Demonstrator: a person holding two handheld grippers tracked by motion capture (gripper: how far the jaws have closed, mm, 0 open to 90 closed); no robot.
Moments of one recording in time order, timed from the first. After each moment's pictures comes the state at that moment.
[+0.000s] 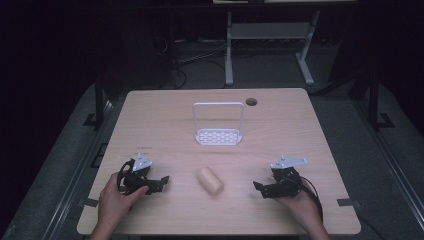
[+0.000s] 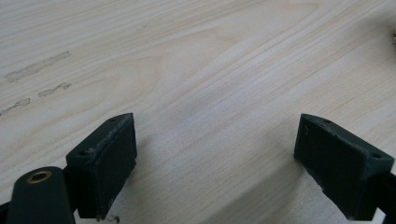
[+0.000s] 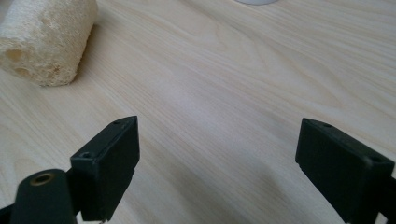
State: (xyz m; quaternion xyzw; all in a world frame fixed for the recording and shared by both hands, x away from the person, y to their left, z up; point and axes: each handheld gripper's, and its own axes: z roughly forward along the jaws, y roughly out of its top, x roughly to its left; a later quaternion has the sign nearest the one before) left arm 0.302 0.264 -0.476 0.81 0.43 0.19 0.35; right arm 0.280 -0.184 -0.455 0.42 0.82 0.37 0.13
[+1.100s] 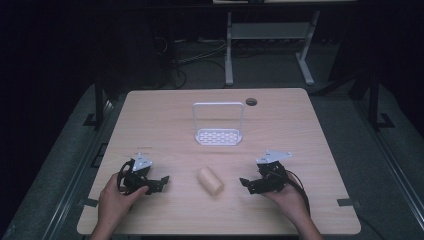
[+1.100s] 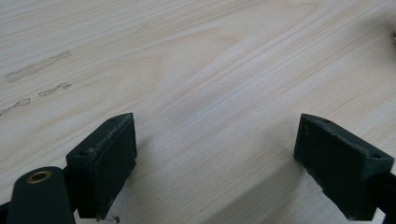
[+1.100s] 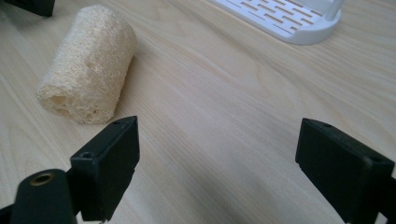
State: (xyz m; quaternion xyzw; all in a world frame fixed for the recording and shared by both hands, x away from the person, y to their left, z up) left arm 0.302 0.264 -0.476 0.81 0.43 0.19 0.35; right arm 0.293 -0.149 -0.445 0.38 0.83 0.38 0.12
